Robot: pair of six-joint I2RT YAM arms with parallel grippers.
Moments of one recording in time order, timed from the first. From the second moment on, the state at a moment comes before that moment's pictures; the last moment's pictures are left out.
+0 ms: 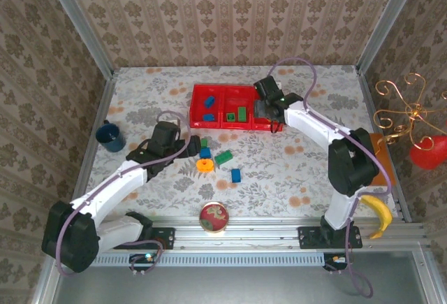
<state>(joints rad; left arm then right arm) -0.54 1.12 0.68 -0.34 -0.10 -0.49 0.45 1.78 1.40 -0.60 0.34 0.43</state>
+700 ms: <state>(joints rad) -0.65 1.38 0.75 -0.32 -0.11 -0.55 0.52 1.54 1.08 -0.59 0.37 0.60</state>
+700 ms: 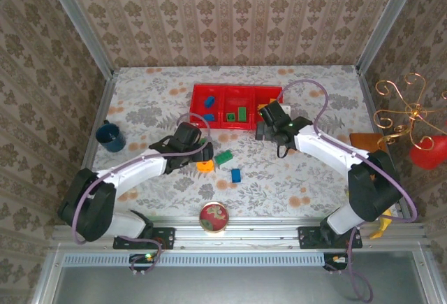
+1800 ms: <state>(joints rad) -0.65 1.67 0.89 -0.35 -0.11 -0.55 0.53 1.54 1.07 -0.59 0.37 0.63</state>
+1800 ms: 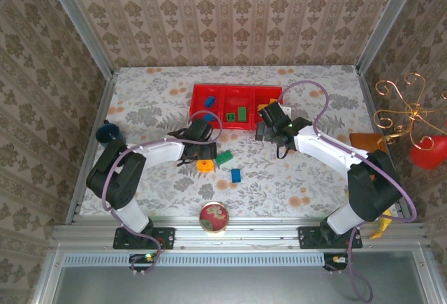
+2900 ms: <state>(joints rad) -0.64 1.69 0.91 -0.39 -0.17 -0.54 0.53 1.58 1.09 -0.59 0.37 0.63</state>
